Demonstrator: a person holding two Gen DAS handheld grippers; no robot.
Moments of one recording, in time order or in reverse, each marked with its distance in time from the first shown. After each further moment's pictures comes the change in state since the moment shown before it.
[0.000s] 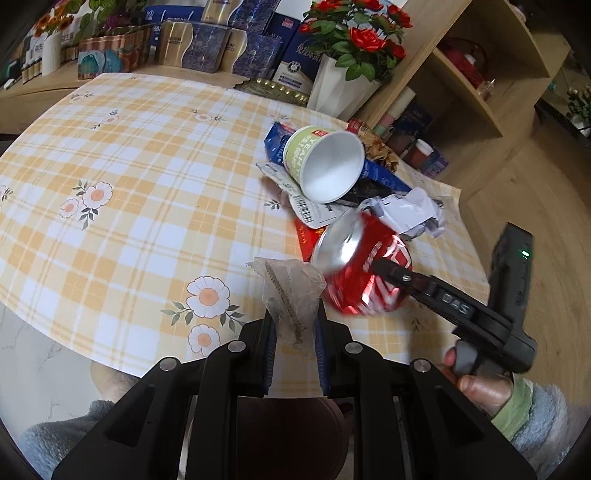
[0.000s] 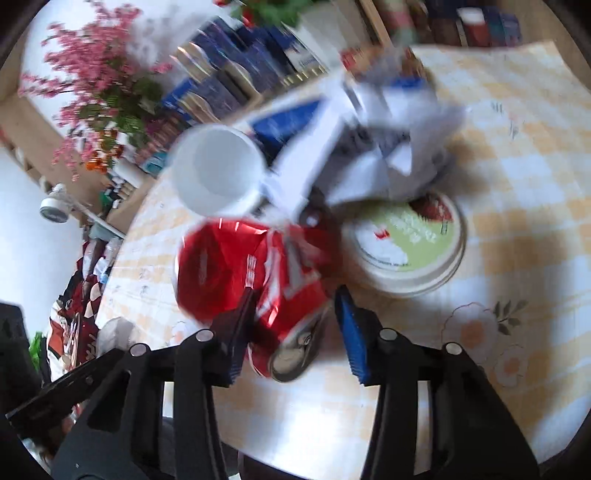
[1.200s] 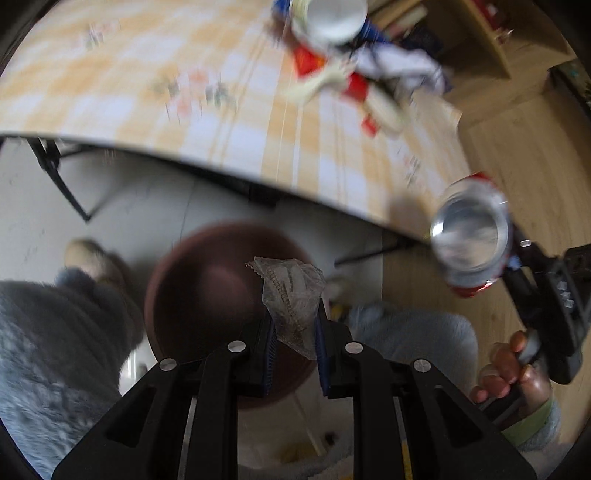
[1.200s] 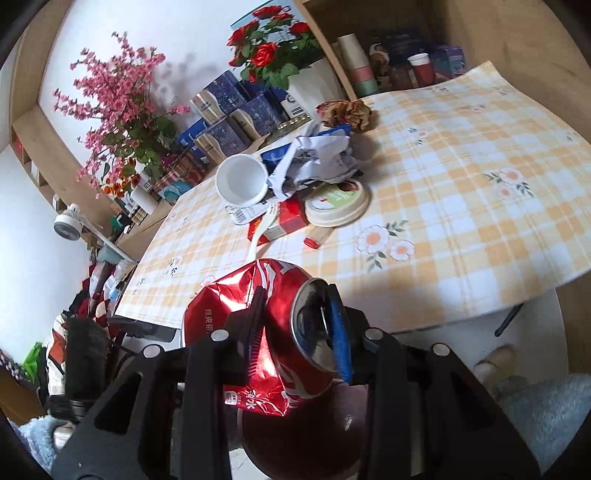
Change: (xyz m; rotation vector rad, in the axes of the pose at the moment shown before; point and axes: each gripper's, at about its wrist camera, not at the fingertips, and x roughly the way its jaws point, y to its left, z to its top) left arm 0.013 -0.006 -0.123 -0.088 0.385 -0.058; right arm -0.142 -0.018 -0.095 0.057 -0.139 -0.033
